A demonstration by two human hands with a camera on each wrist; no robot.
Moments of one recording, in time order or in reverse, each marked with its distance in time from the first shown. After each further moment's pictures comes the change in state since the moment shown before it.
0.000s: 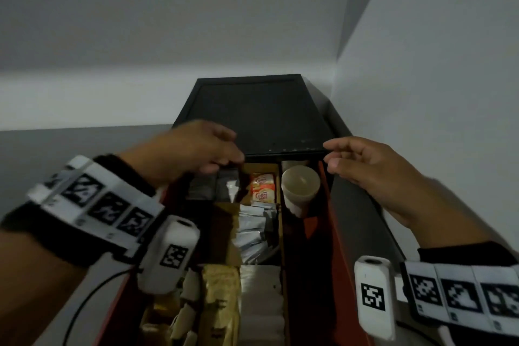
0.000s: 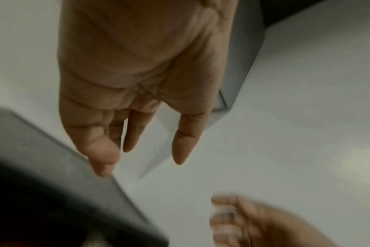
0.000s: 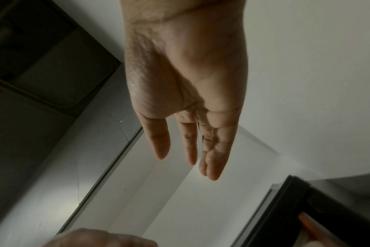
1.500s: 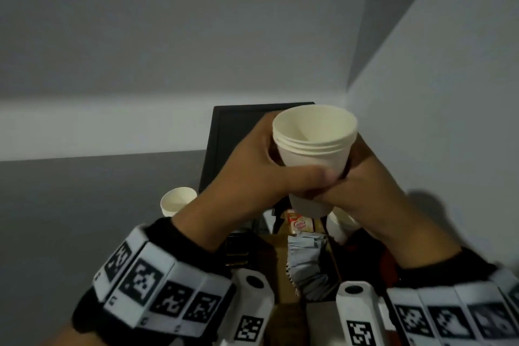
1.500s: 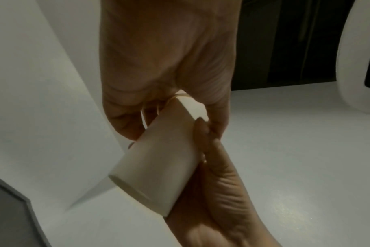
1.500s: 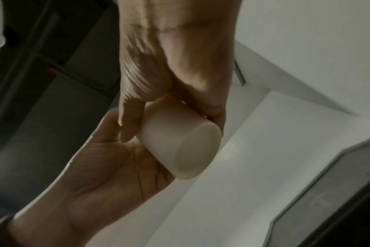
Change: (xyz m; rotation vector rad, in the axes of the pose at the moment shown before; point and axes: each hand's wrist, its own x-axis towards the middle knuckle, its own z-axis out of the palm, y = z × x) left_hand -0.037 -0.018 -0.041 -0.358 -0.044 0.653; right_hand 0.026 -0.077 0.121 0.183 0.065 -0.351
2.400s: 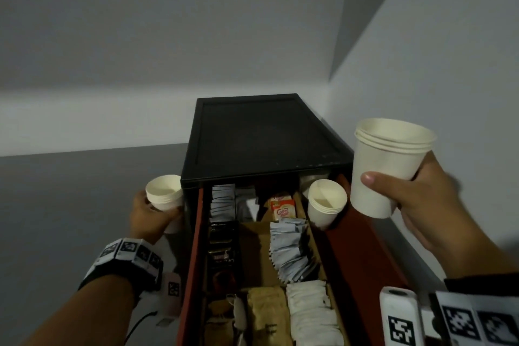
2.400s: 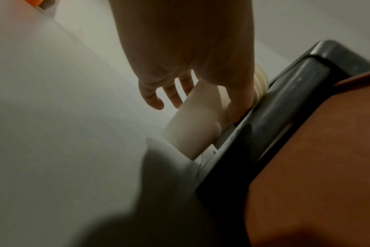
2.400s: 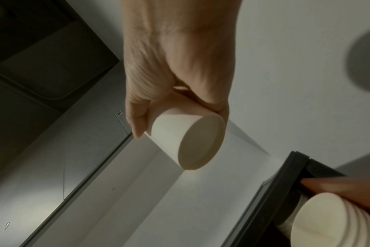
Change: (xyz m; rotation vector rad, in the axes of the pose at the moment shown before) left_hand -0.026 -0.230 -0.101 0.167 0.729 -0.466; right_hand -0.052 0.026 -0.074 -0.008 0.329 0.145
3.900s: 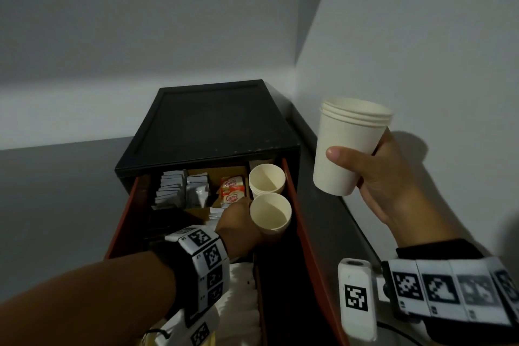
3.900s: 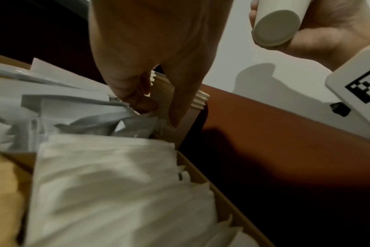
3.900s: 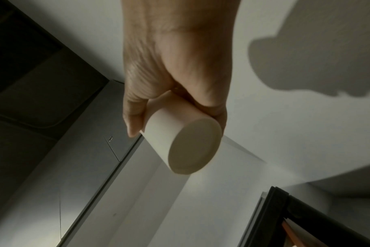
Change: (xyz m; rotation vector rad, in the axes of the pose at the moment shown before) left_hand -0.173 0.069 0.181 0.502 -0.658 0.207; right_hand 0.015 0.014 -0.082 0.237 -0.077 -0.013
